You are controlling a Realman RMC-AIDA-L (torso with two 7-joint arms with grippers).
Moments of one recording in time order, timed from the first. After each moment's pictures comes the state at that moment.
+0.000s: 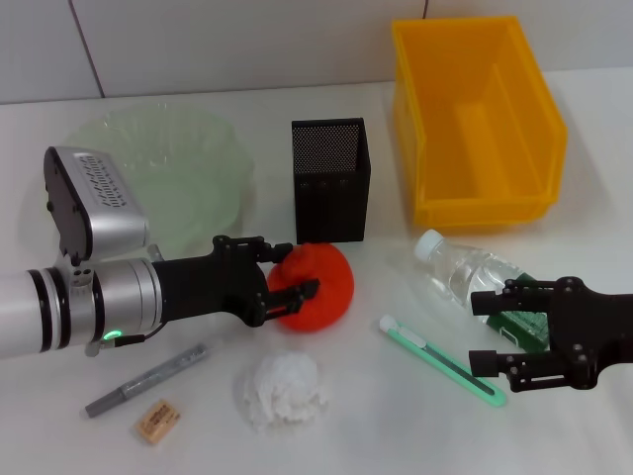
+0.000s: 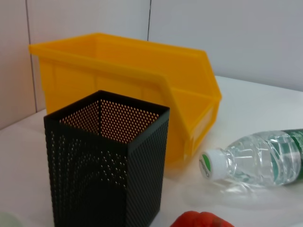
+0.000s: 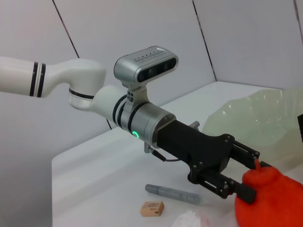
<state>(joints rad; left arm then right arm) -0.57 -2.08 1.43 0.50 1.46 1.05 -1.20 0.36 2.08 -0.60 -0.83 -2.09 -1.89 1.40</state>
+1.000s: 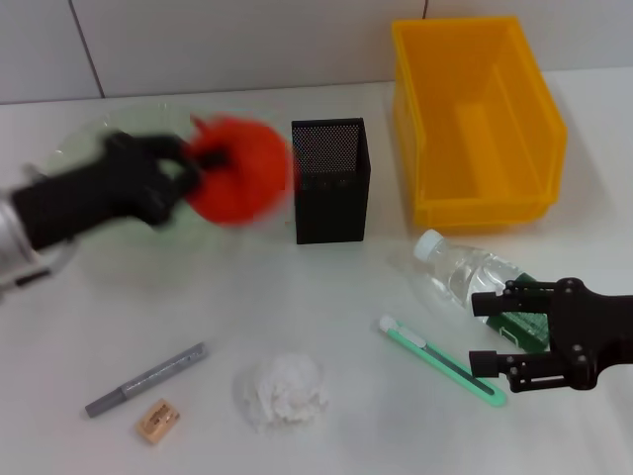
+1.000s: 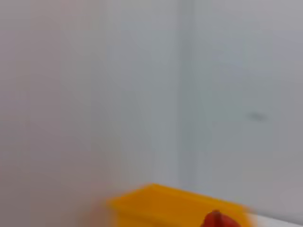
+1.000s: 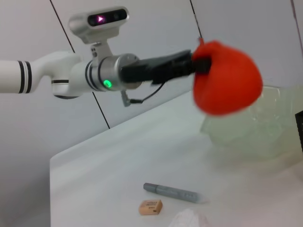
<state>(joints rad) -0.44 -2.06 1.07 0.69 1.42 1.40 -1.20 0.35 2.08 -0.60 -0.83 -2.09 -1.88 1.40</state>
